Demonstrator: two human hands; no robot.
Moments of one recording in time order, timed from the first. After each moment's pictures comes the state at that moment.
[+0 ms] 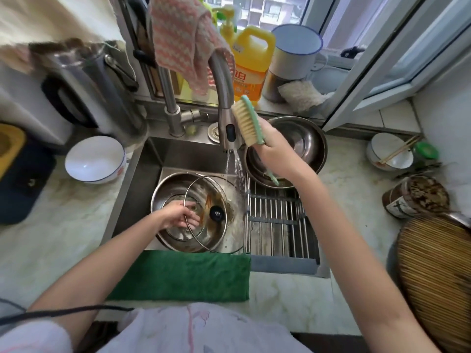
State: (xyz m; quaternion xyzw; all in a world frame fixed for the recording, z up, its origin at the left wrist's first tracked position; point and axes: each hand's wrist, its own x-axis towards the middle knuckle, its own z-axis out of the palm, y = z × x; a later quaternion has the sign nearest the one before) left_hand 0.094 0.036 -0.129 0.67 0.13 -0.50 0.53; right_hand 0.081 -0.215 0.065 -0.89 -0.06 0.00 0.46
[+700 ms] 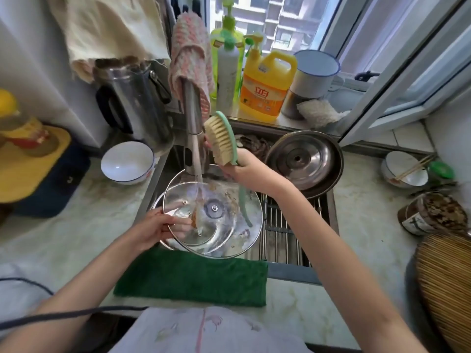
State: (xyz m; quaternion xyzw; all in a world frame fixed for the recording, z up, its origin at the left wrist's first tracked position) left_hand 0.040 0.123 -0.039 0.58 0.14 -0.37 0.71; right_hand 0.065 -0.118 0.077 -0.83 -0.14 0.11 0.52
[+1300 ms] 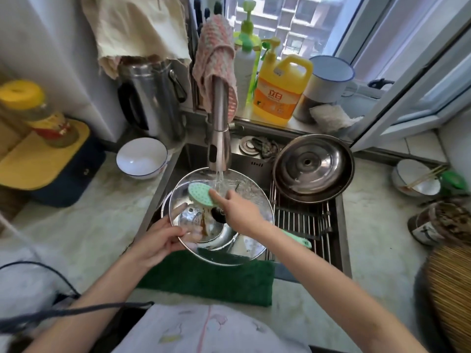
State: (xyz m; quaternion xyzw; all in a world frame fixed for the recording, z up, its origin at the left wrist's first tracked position) left_hand -0.006 0.125 -0.023 0.54 0.16 -0.33 0.76; right_hand 0.029 -0.081 -0.019 -0.97 -0.15 0.18 0.10
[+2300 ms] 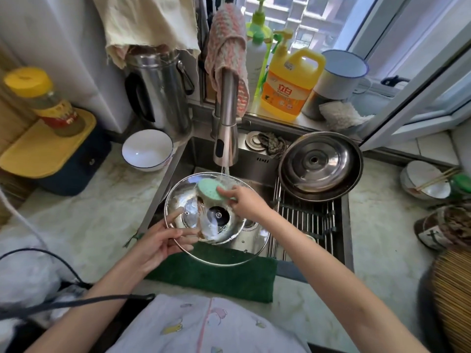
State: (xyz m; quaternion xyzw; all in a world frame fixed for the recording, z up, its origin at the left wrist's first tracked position) left_hand -0.023 0.138 -0.033 0.50 0.21 -0.31 0.79; right_hand 0.054 -0.095 -0.048 -0.95 -0.10 0.20 0.24
